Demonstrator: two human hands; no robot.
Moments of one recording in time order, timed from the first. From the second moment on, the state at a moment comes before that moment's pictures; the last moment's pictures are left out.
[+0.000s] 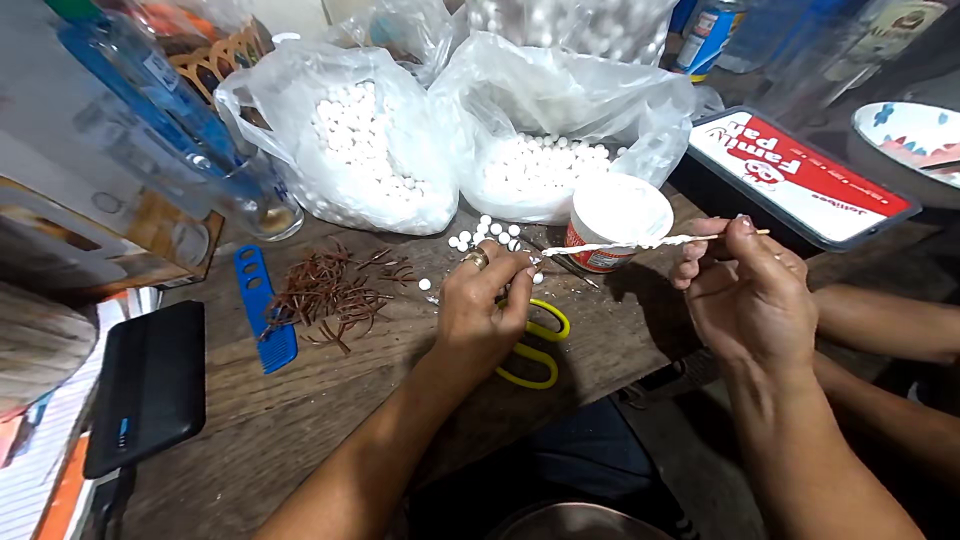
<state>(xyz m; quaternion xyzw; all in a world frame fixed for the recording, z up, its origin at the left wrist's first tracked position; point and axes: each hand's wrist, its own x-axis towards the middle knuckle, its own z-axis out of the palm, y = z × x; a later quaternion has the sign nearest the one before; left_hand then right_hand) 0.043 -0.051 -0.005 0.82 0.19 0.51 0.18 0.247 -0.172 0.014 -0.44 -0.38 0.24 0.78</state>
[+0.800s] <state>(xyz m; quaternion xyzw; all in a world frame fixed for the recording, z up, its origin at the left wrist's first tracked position) 0.043 -0.052 -0.003 0.80 0.20 0.52 0.21 0.244 -0.177 0.006 -0.43 -0.37 0.25 0.78</state>
